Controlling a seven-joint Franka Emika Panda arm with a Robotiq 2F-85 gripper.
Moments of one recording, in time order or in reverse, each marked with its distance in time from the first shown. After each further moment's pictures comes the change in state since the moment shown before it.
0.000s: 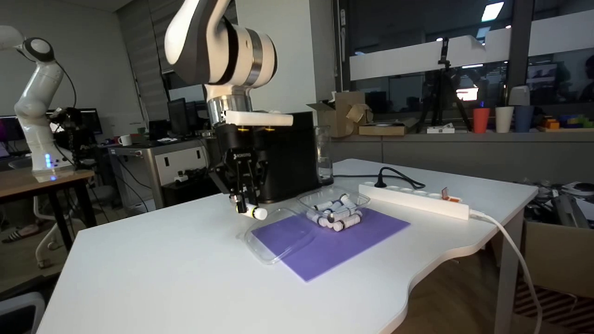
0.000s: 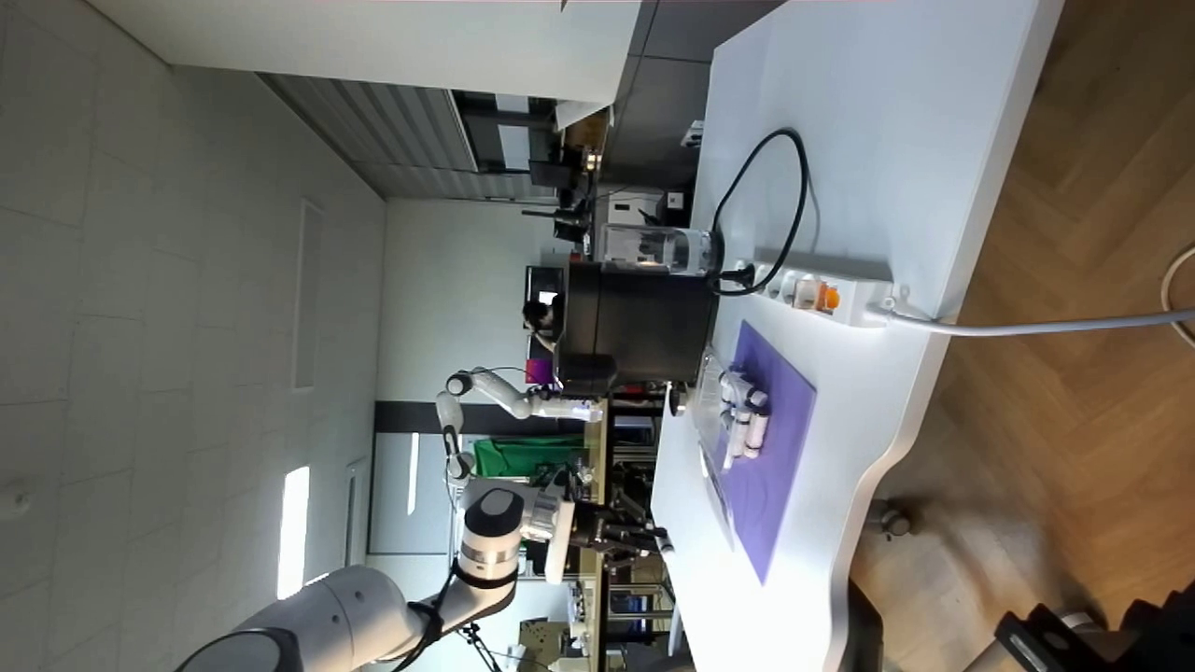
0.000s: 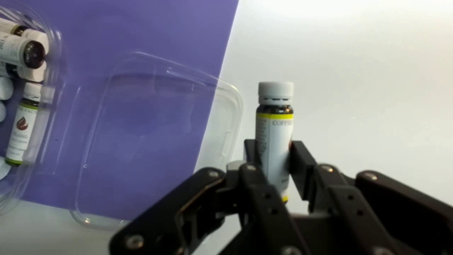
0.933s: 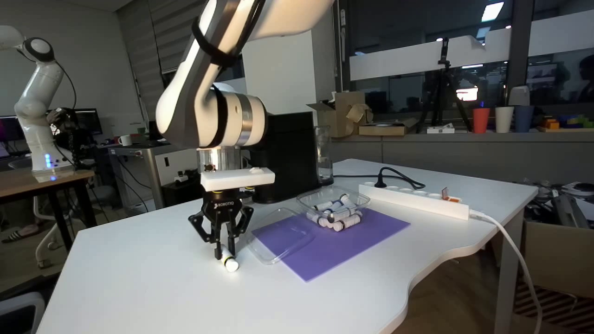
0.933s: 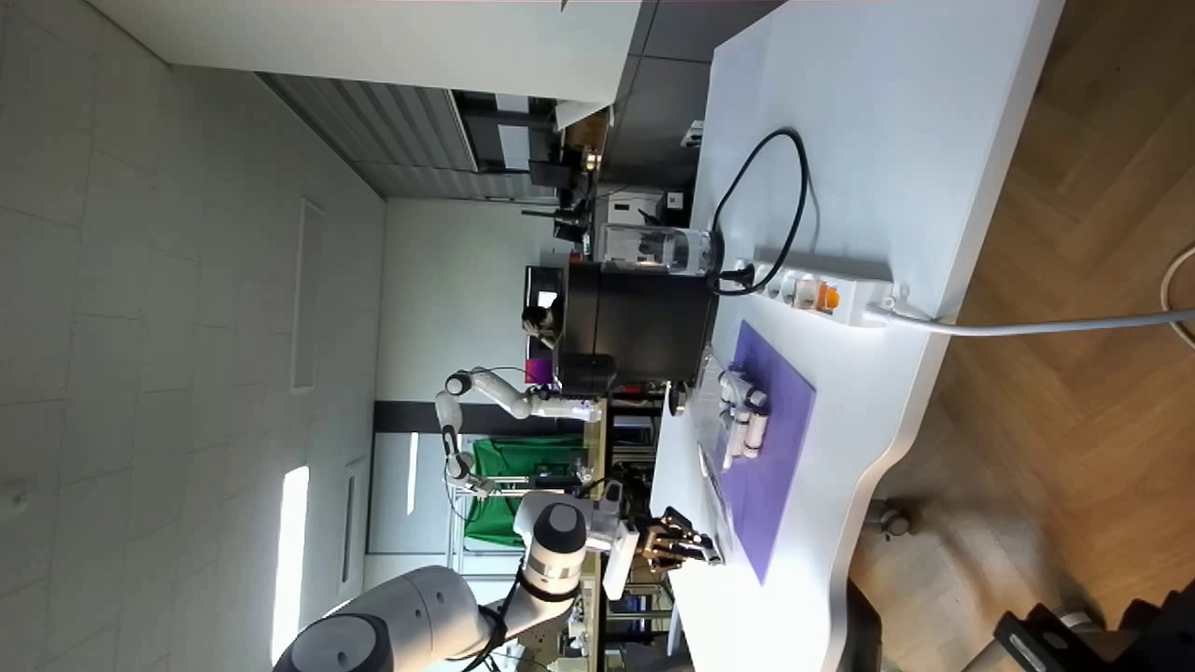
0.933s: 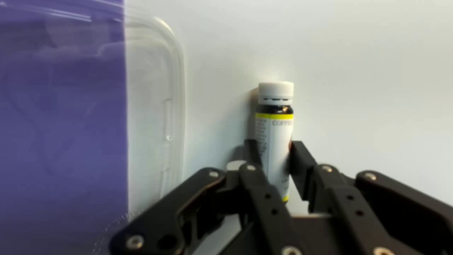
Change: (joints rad) arm 0.059 0.228 -0.004 0.108 0.067 0.251 0.191
